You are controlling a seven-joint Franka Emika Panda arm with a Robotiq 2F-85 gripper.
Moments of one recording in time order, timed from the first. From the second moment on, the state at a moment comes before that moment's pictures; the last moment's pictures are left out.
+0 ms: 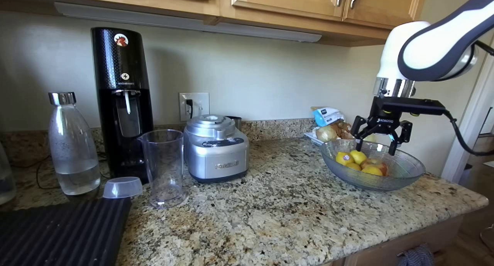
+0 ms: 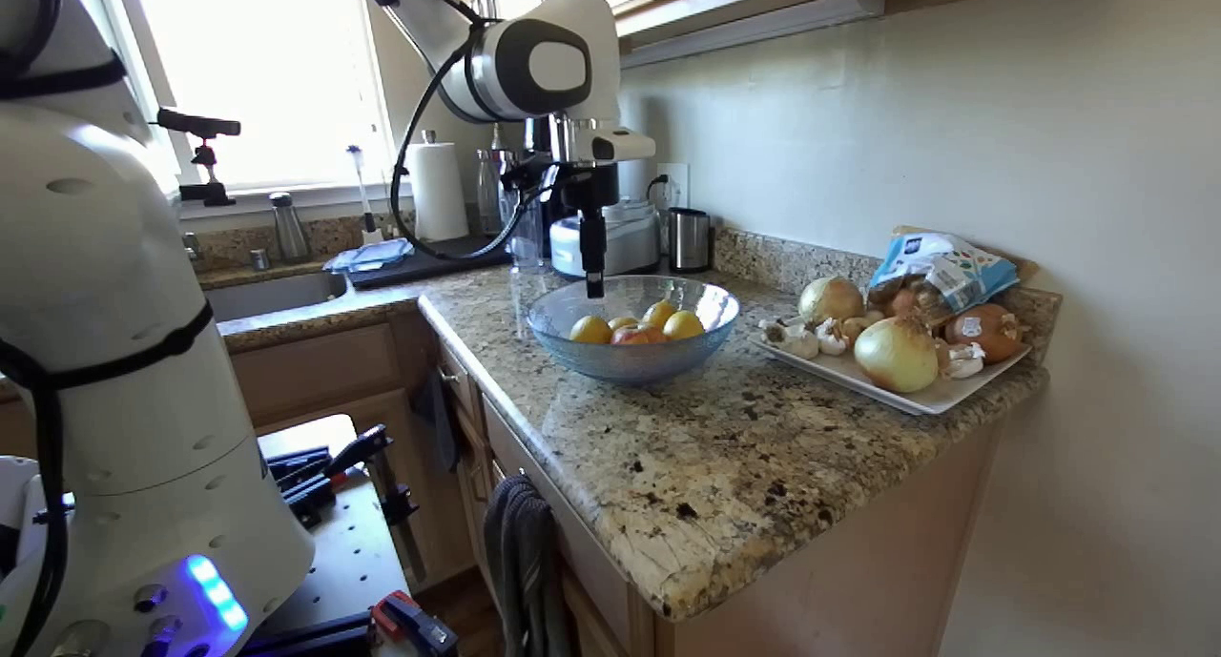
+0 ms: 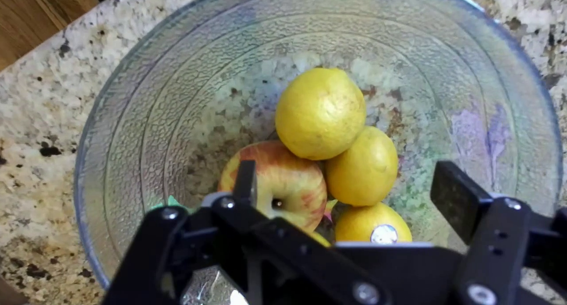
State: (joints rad) arm 0.04 -0.10 0.14 -2.49 0.05 2.44 0.71
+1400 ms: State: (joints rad) arm 0.05 0.05 0.11 -2.54 0.12 2.59 0.51
